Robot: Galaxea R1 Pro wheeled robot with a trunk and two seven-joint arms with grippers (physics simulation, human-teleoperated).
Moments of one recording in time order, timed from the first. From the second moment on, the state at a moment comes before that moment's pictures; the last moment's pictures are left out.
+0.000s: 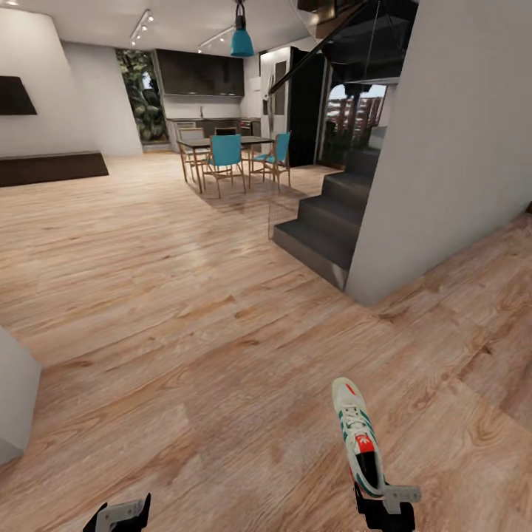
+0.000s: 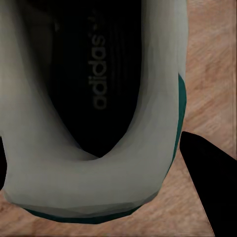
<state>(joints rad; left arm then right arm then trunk) -0.18 0.10 0.11 -0.45 0.13 -0.53 -0.06 -0.38 -0.05 -0.13 -0.15 0.12 -0.60 -0.02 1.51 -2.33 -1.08</state>
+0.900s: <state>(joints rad) -0.18 0.10 0.11 -0.45 0.13 -0.52 -0.06 -0.38 -0.05 -0.13 -0.15 0.12 -0.60 -0.02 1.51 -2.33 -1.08</state>
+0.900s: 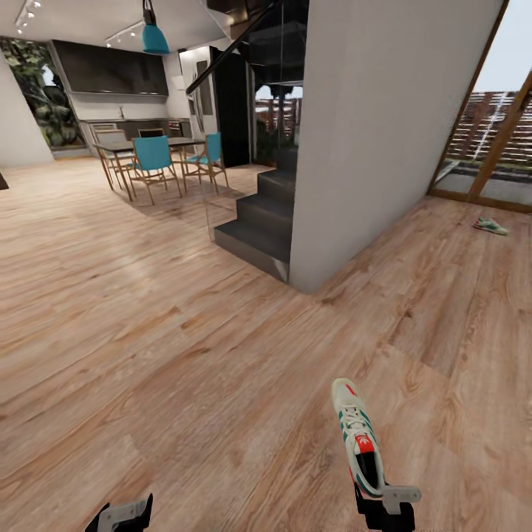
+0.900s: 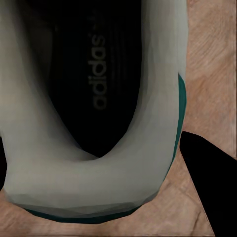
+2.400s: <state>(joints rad) -0.18 0.10 0.11 -0.45 0.13 -0.53 -0.06 -0.38 -0.05 -0.13 -0.15 0.12 -0.60 -0.02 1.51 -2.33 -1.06</state>
